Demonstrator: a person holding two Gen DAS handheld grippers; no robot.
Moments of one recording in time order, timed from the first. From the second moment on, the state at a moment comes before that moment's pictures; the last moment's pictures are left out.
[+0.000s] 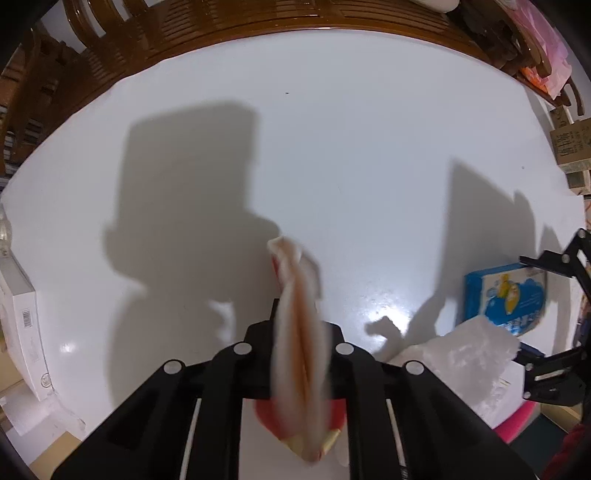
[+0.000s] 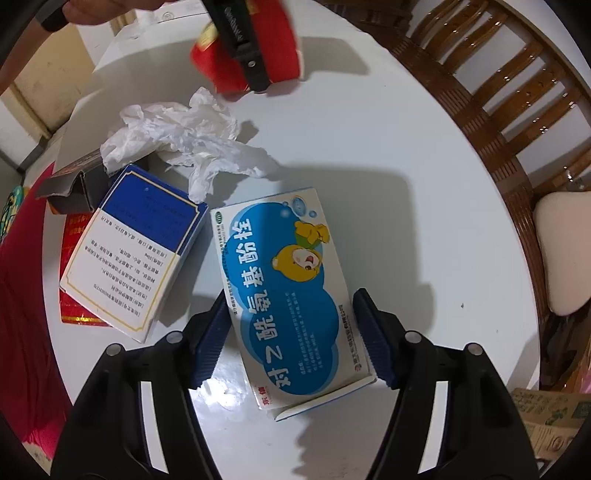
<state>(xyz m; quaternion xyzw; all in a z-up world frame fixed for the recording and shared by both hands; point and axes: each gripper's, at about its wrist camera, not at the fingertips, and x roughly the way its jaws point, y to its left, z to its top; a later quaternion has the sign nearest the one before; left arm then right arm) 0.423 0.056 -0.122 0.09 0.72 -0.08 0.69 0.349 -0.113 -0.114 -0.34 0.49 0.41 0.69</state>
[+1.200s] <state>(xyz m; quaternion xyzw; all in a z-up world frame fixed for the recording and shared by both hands) 0.377 0.082 -0.070 0.06 0.67 -0.07 0.73 0.299 -0.165 -0.056 -0.23 0.41 0.19 0.86</state>
